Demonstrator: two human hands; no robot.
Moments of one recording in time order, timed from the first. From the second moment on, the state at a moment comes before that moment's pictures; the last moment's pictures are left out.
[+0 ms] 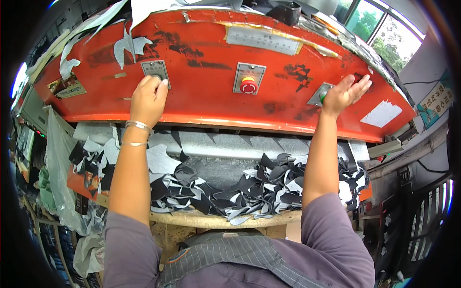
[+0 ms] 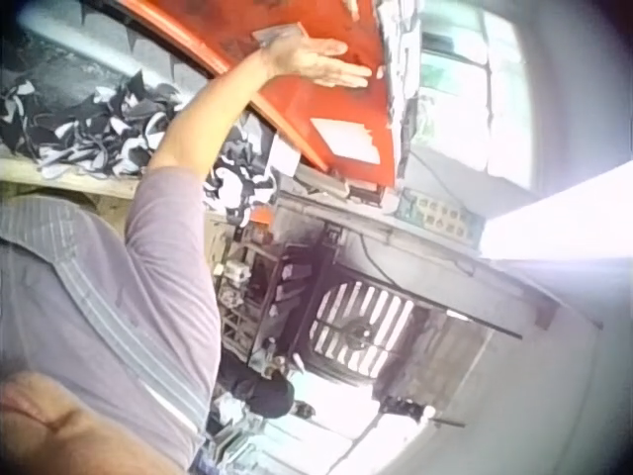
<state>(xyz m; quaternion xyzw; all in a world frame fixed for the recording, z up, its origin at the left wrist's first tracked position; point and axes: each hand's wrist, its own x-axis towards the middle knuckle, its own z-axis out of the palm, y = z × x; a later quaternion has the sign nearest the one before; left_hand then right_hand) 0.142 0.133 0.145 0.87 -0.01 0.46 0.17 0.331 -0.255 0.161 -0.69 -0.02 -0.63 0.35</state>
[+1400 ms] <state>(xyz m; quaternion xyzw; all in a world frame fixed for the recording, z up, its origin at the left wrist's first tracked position) 0.152 0.085 -0.020 0.93 -0.04 0.04 0.35 0.300 -0.110 0.015 -0.84 -0.46 0.13 0.27</state>
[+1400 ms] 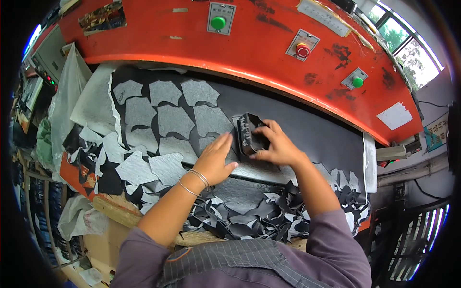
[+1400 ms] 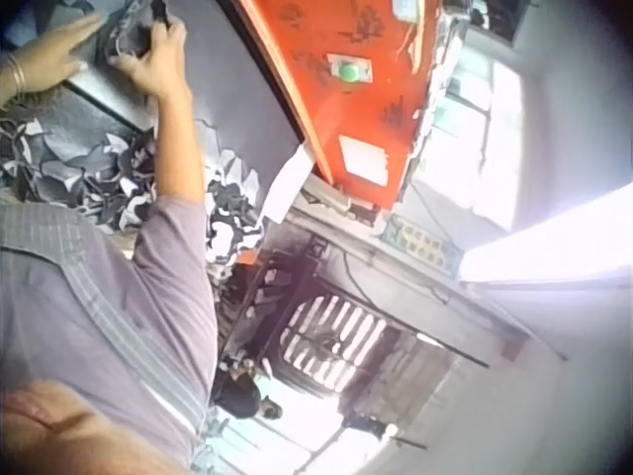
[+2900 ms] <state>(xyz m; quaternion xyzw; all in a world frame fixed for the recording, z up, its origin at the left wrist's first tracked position) 0.263 0.149 -0.049 0.94 0.09 0.12 0.31 0.390 -0.079 -0.023 -0.87 -0.46 0.03 0.19</state>
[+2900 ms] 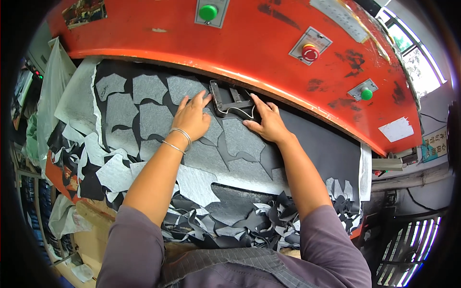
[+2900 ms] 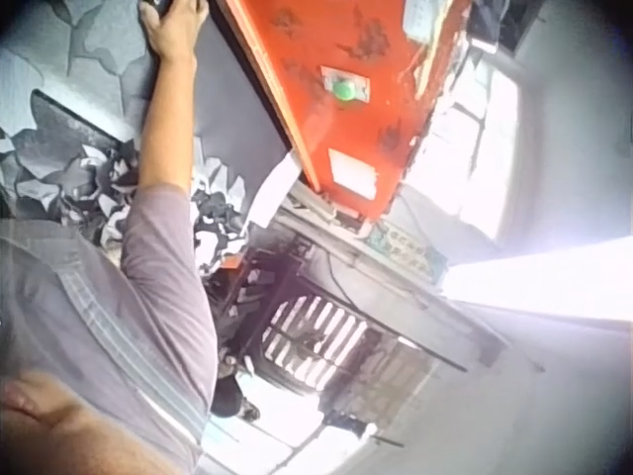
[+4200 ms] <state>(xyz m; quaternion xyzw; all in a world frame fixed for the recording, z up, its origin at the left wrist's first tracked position) -0.079 -0.011 -0.015 0.94 -0.01 0.18 0.28 -0.002 -0.186 0.002 -0.85 -0.50 0.02 0.16</state>
